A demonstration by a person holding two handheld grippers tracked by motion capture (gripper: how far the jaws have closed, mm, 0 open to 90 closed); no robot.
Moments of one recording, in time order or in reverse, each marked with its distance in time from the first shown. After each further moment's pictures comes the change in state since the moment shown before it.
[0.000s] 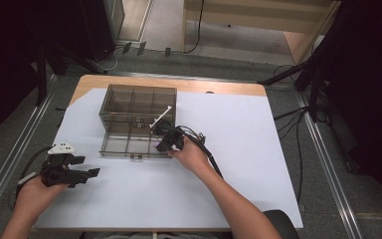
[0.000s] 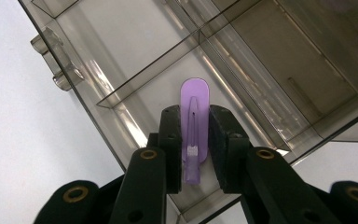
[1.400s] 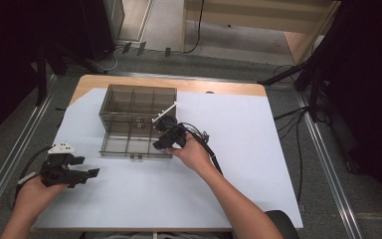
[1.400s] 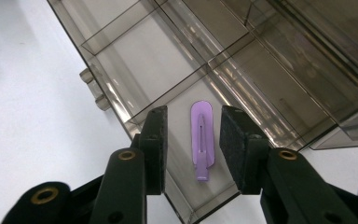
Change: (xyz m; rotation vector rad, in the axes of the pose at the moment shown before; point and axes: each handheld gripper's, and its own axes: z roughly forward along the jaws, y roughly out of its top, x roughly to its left) left arm 0.002 -0.001 0.000 0.012 -0.003 -0.007; right arm -0.001 0.001 -0.024 -0.104 0.060 0.020
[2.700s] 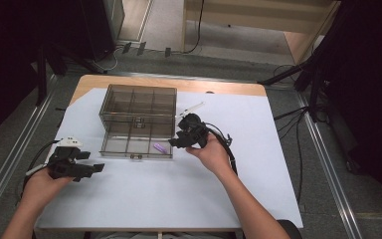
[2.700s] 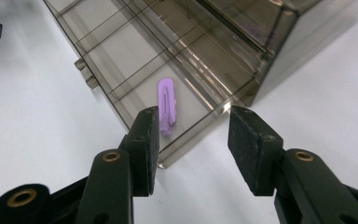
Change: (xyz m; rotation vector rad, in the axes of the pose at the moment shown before) left arm 0.003 0.017 0.014 0.012 -0.016 0.022; right arm -0.025 -0.036 -0.047 -0.123 -0.013 0.033
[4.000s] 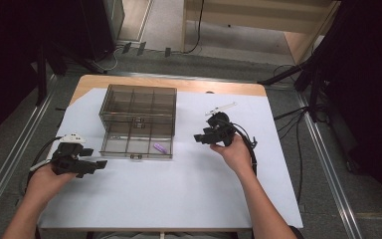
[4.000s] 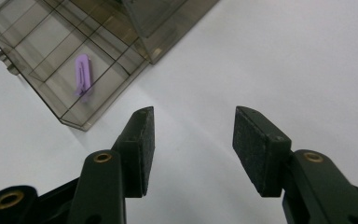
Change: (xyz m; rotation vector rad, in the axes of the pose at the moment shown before) left arm 0.002 0.009 0.006 -0.005 -0.018 0.008; right arm -0.057 -0.041 -0.031 -0.045 -0.096 0.138
